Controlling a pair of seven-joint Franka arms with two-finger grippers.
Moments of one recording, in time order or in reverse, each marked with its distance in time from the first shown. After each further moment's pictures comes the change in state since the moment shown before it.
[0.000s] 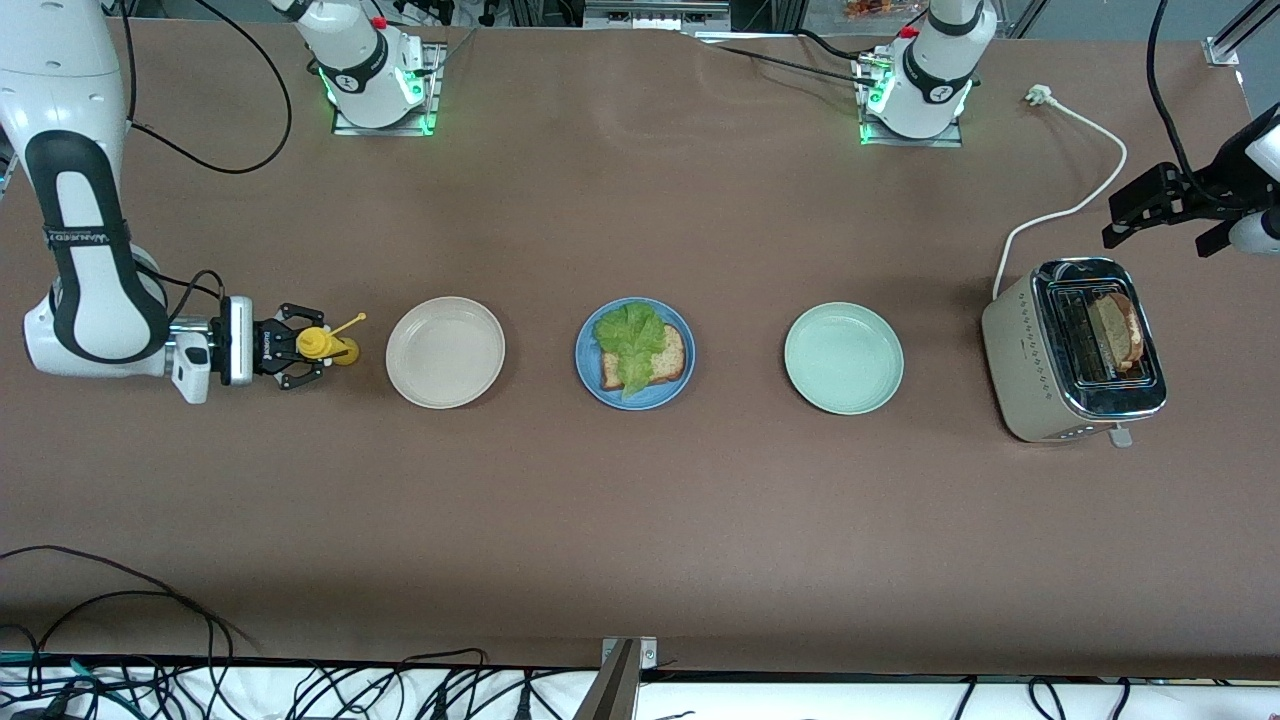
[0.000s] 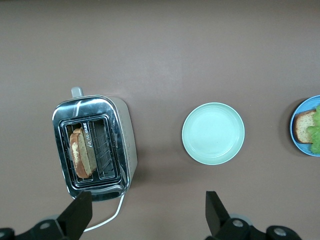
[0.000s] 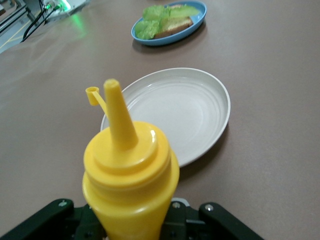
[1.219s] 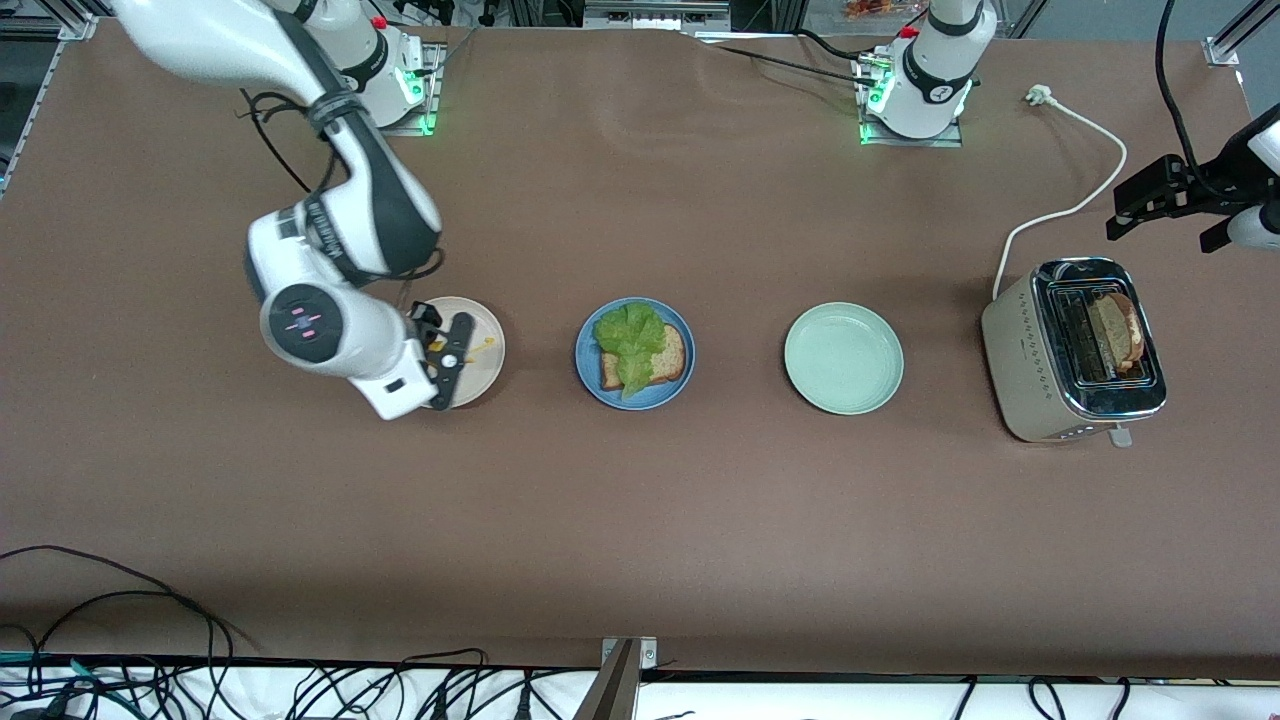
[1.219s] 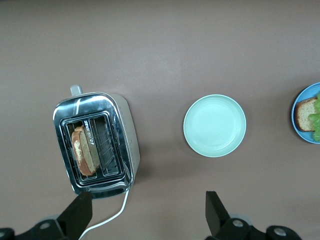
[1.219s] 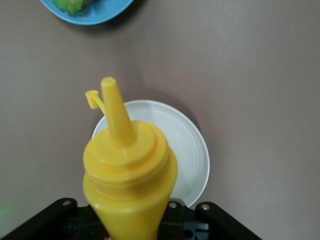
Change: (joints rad) left arm 0.011 0.000 -0.001 0.005 0.000 -0.026 0.058; right arm 0.253 -0.059 0.403 0.290 -0.913 0.057 1.280
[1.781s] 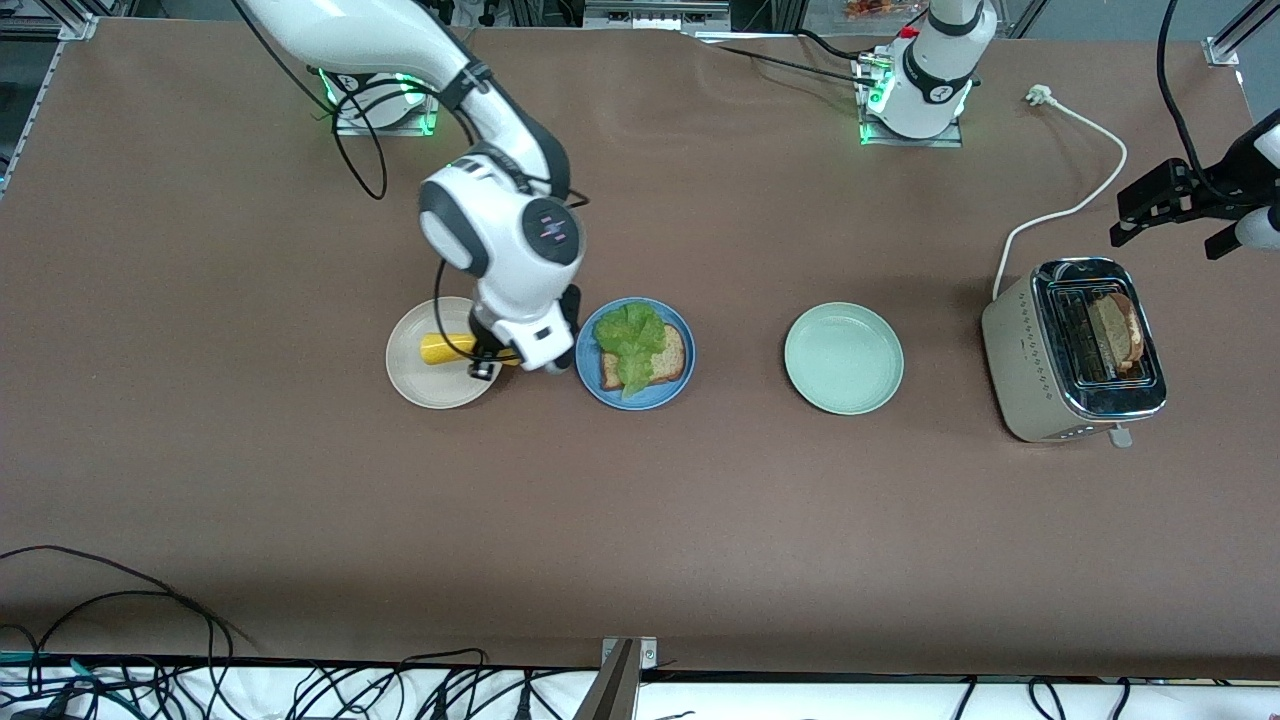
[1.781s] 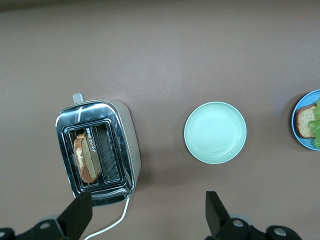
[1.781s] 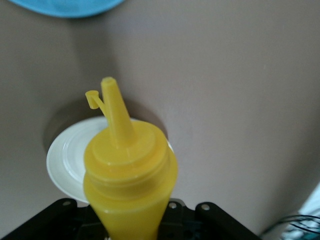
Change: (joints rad) left arm 0.000 0.000 0.000 0.001 0.000 0.030 0.001; right arm 0.284 0.063 0.002 0.008 -0.511 0.000 0.311
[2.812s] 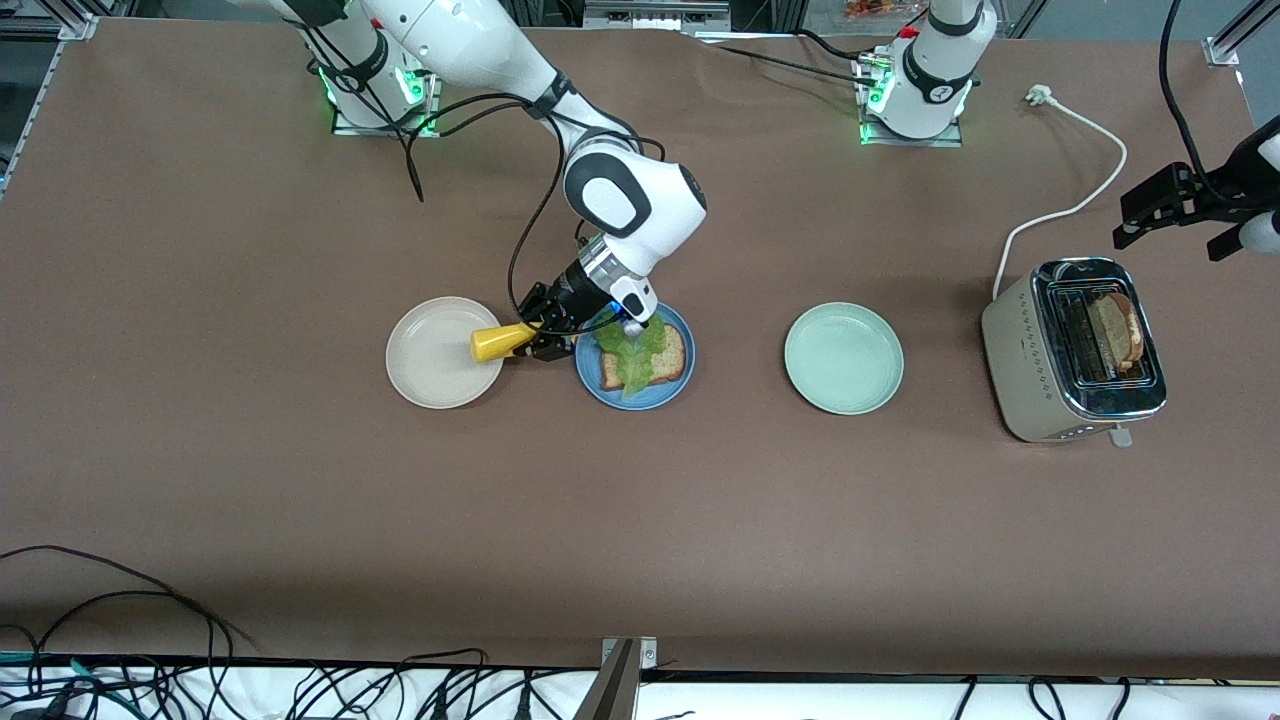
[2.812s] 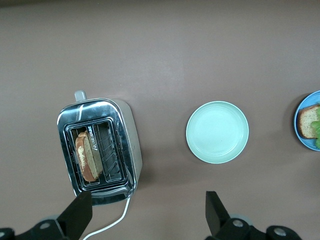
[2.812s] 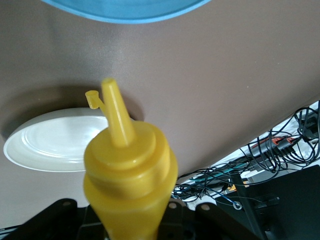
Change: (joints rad) left arm 0.006 0.004 0.005 -0.003 0.000 0.000 0.000; right arm 0.249 0.169 -0.016 0.050 -0.440 -0.202 0.077
